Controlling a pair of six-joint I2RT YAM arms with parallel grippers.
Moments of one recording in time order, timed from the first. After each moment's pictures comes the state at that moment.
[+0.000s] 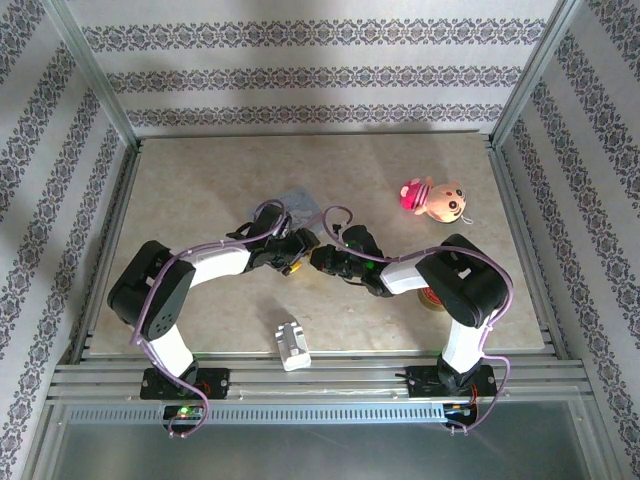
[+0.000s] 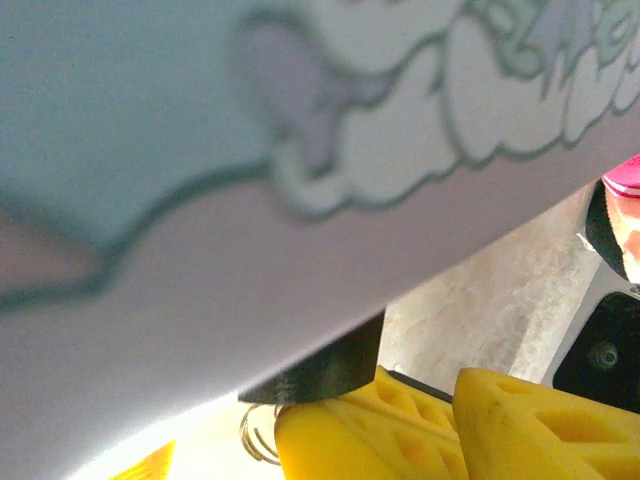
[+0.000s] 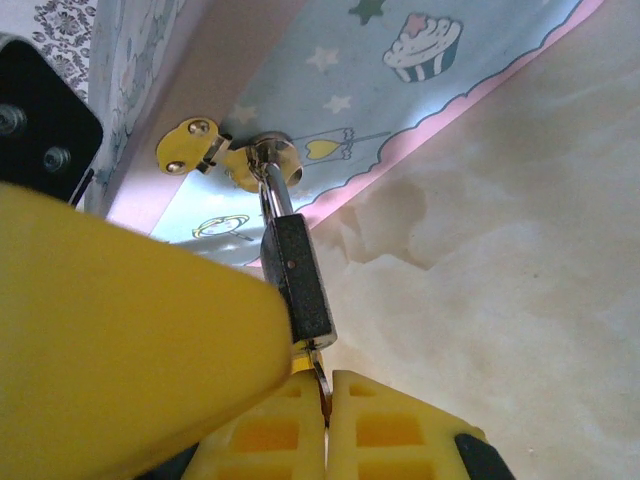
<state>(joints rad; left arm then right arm) -0.54 1.69 0.88 -0.05 0.31 -1.24 0.65 1.81 0.67 0.60 -0.35 0.97</state>
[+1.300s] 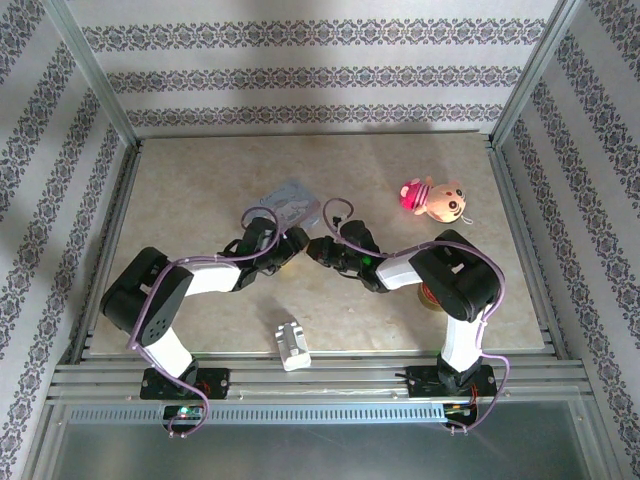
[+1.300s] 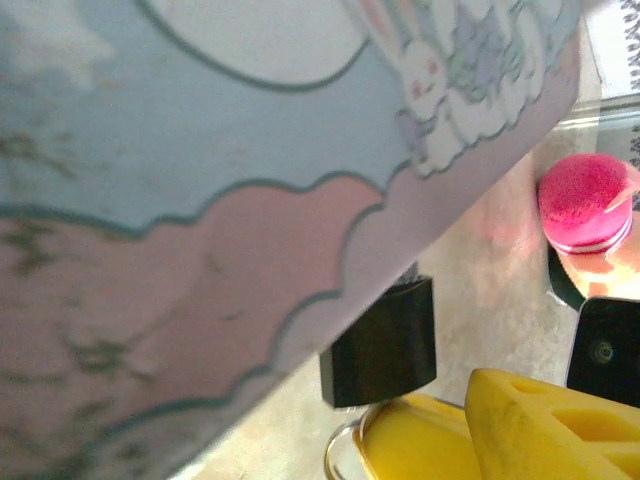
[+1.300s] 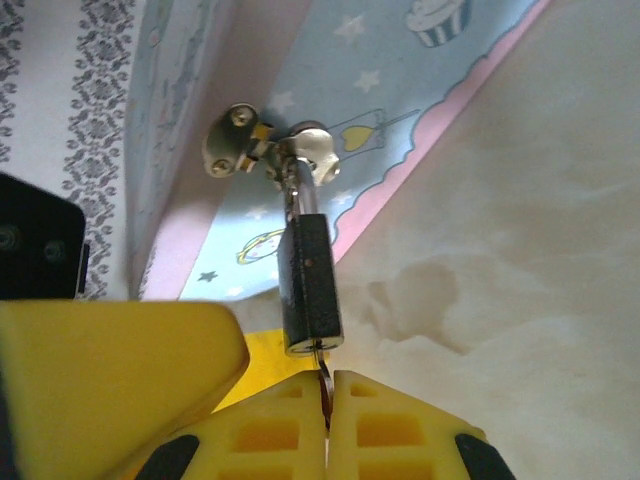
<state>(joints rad) -0.51 1.65 0.68 0.33 0.13 -1.13 0.66 1.87 0.73 0.67 -0.34 1.06</state>
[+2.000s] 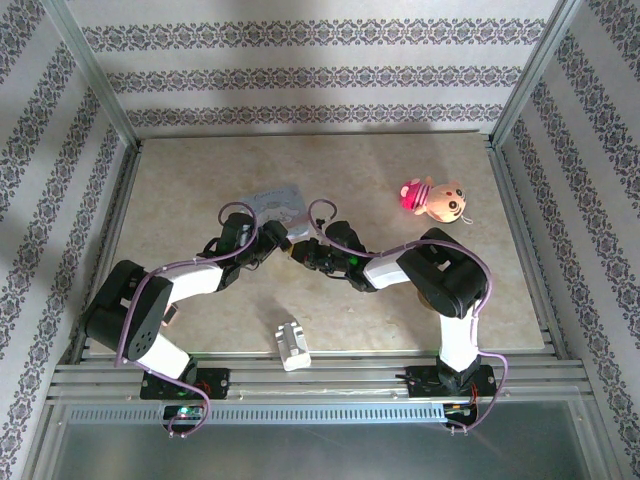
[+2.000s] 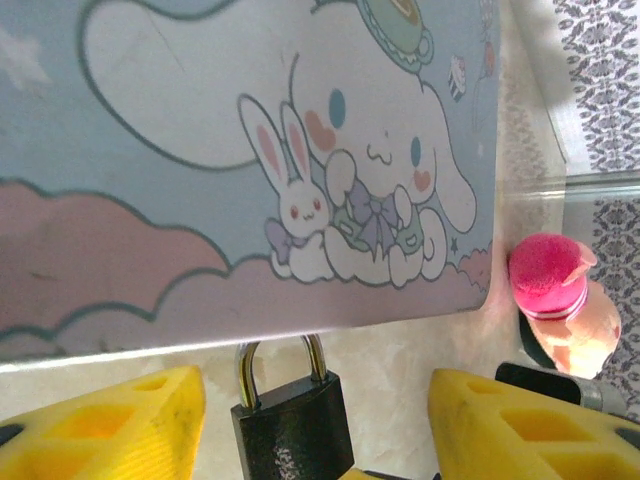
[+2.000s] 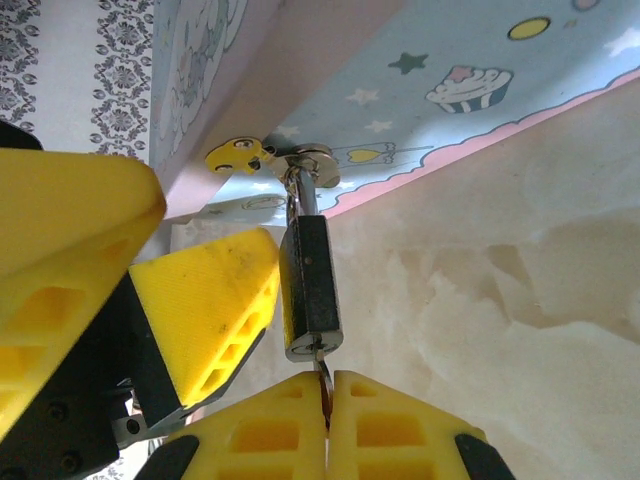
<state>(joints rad) -0.40 1.54 0.62 0.31 0.14 -1.11 0.72 1.94 0.81 0.67 -0.38 1.10</state>
